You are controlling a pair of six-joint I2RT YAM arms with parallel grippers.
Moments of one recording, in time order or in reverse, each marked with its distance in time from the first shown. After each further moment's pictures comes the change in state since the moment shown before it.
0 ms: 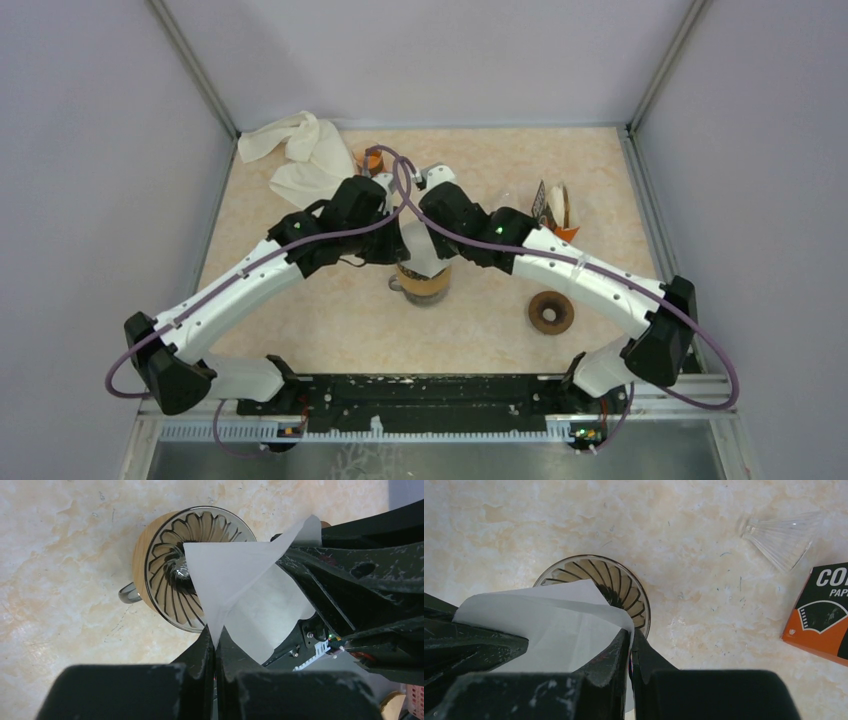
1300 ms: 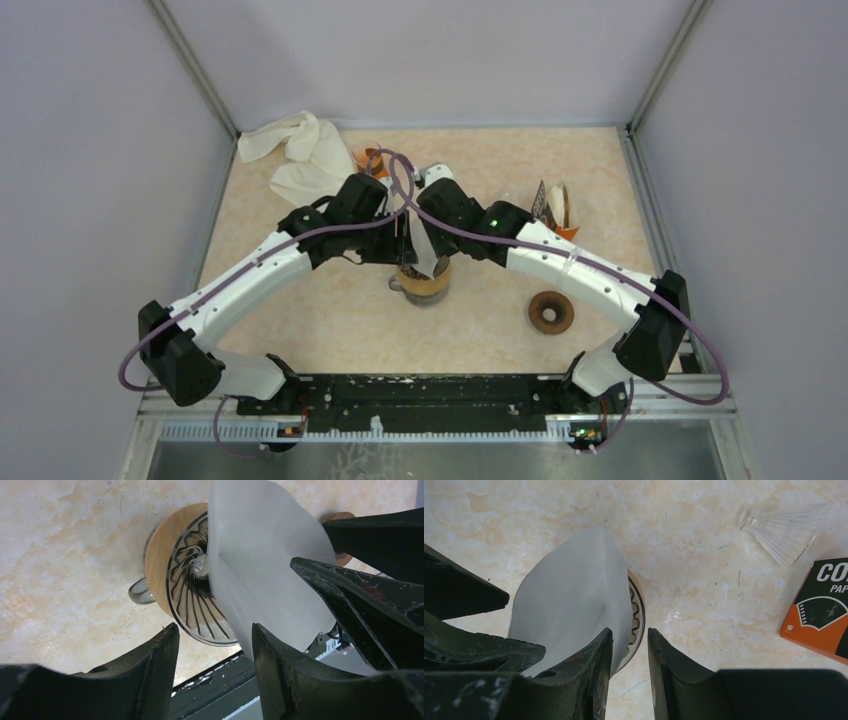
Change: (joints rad) left arm 0.068 0.061 -0.033 0.005 0.091 0.037; right arm -0.025 0.054 0.040 -0.044 -0.032 -0.011
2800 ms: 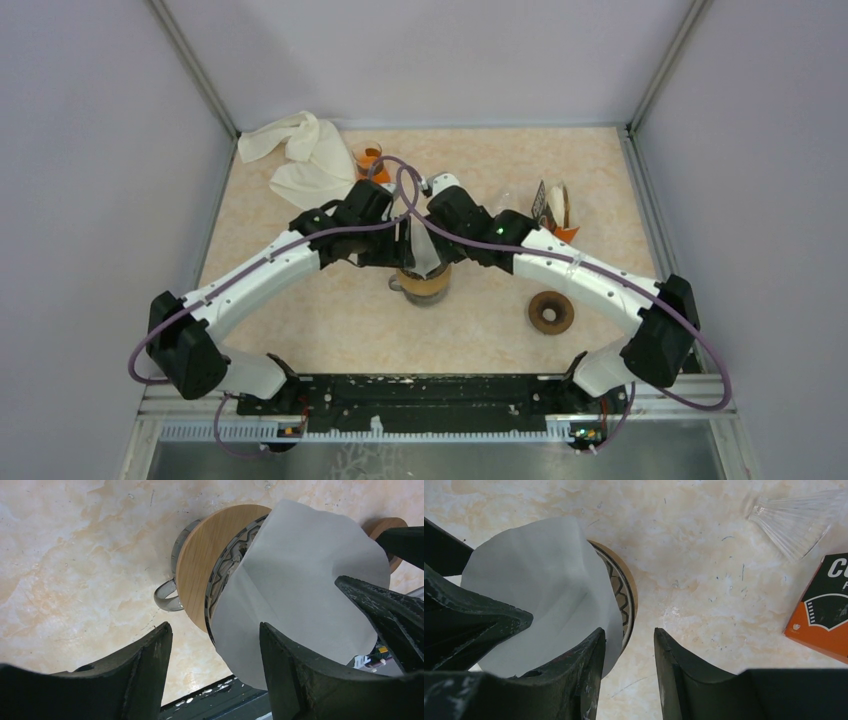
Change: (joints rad) left arm 0.012 0.038 -0.051 0.021 -0.079 0.018; right arm -0.039 -0.049 -0.123 0.077 -0.045 -0.028
